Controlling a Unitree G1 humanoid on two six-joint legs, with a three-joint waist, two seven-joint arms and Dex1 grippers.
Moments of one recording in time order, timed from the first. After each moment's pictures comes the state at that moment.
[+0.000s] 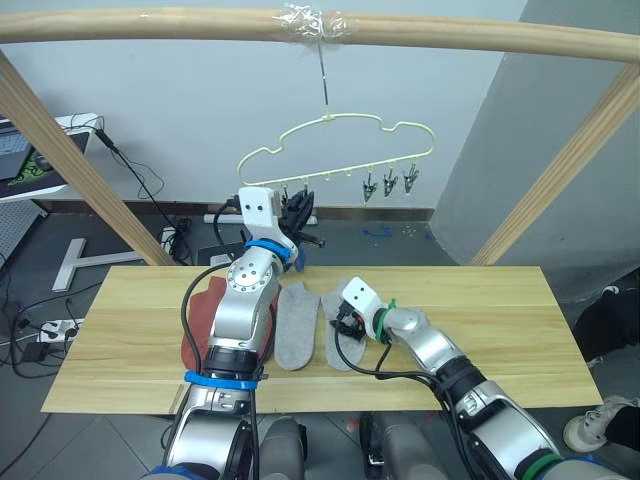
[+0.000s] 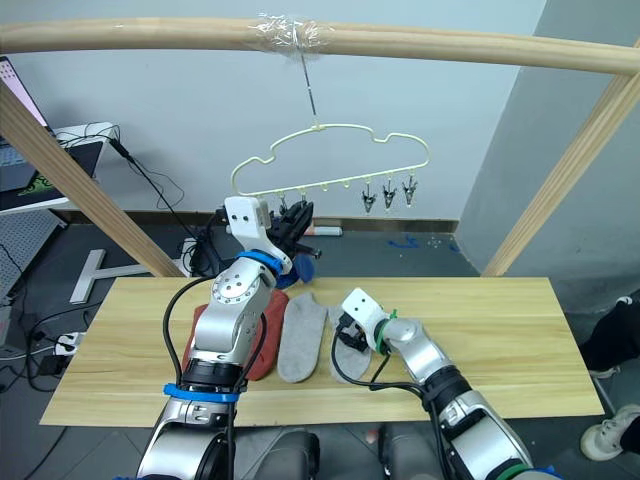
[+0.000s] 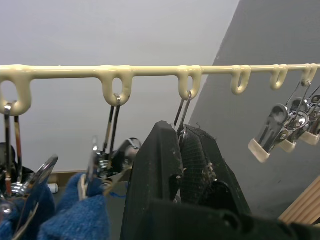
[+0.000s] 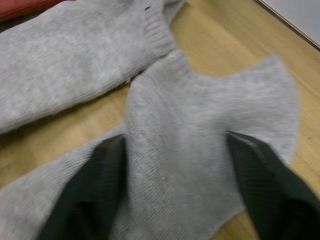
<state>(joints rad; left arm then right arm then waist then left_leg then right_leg) -0.52 0.12 0.02 0.11 -0.12 0.17 -0.25 -0.53 -0.12 0.41 0.61 -0.11 0.21 0.54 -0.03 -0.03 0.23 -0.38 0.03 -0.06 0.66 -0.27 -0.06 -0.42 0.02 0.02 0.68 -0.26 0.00</state>
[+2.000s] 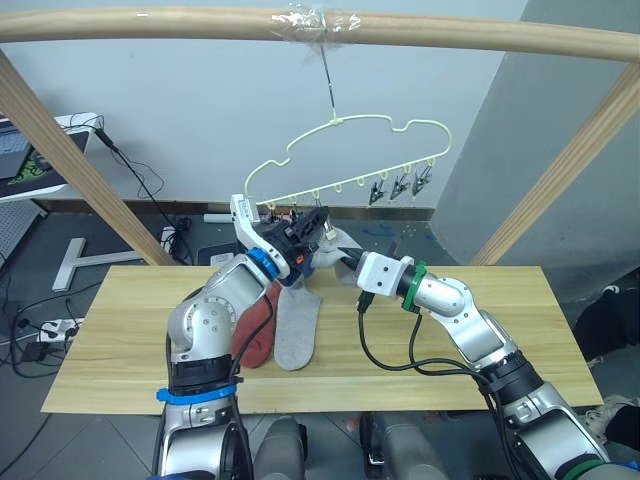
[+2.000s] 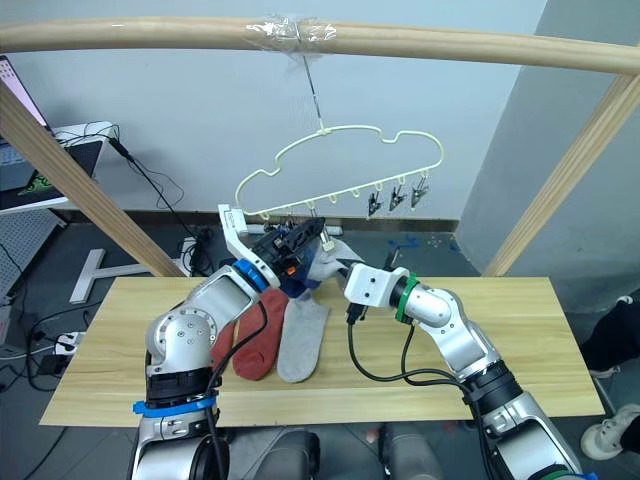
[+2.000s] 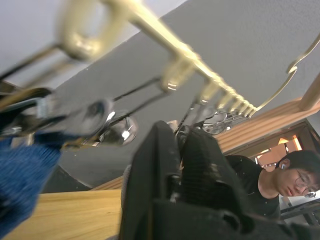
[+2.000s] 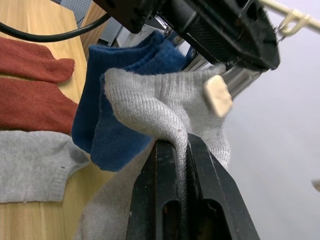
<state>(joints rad) -0.48 0.13 0.23 -0.12 -0.84 0.81 -0.31 -0.49 -0.34 0.37 0.13 -0.26 -0.21 0.52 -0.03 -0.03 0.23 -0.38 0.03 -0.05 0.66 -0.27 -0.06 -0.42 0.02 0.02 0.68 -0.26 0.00</state>
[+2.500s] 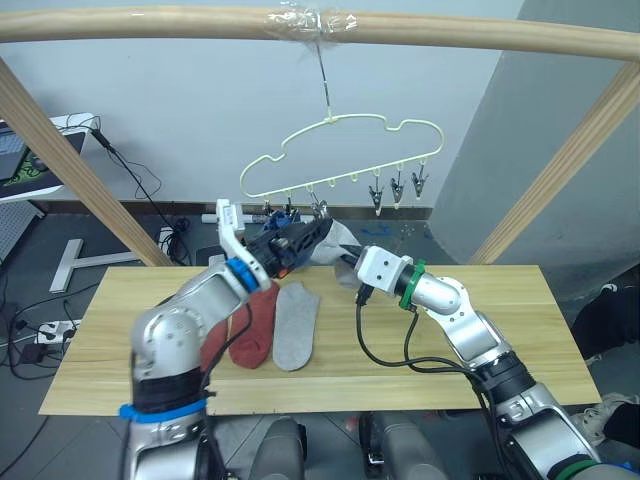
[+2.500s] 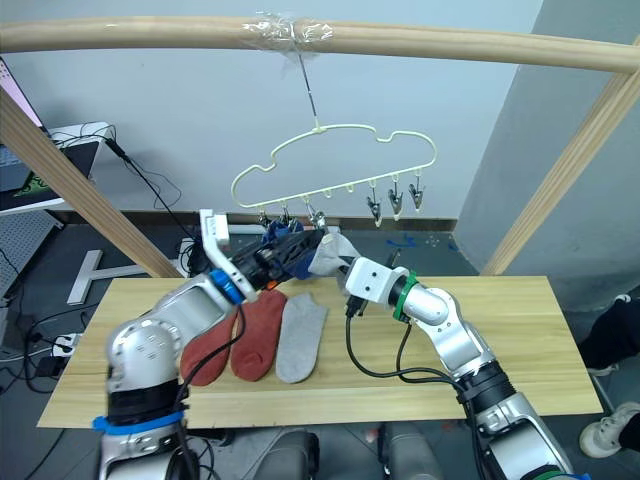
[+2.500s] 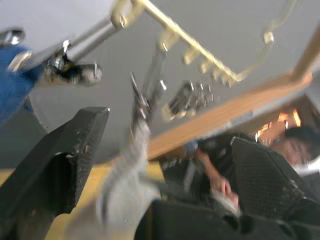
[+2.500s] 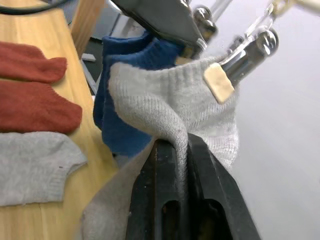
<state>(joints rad) -0.38 0.30 0.27 -0.29 -1.00 0.97 -0.32 -0.49 -0.27 0.32 0.18 -0.20 -0.15 0.52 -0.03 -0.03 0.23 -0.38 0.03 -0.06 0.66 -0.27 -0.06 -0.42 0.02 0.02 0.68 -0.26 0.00</state>
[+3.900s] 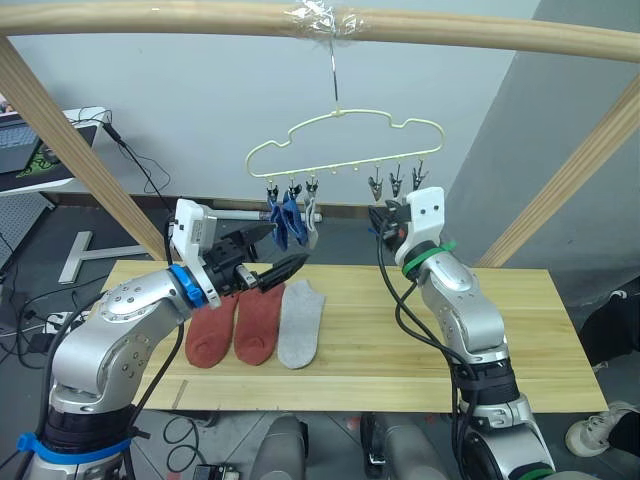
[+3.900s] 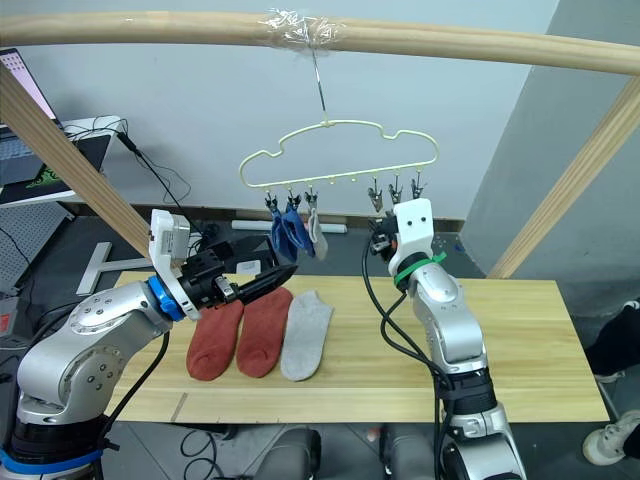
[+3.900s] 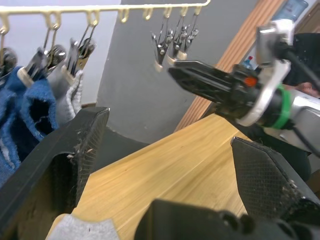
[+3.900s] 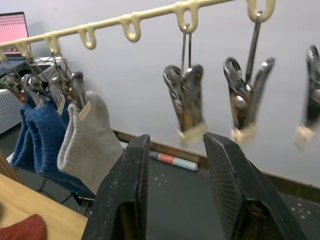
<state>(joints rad) -0.23 0.65 0.16 -0.44 -0.70 0.64 -0.65 -0.50 -0.02 0.06 -0.10 0.09 0.44 0.19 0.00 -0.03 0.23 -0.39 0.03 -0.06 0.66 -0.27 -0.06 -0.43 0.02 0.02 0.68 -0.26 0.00</state>
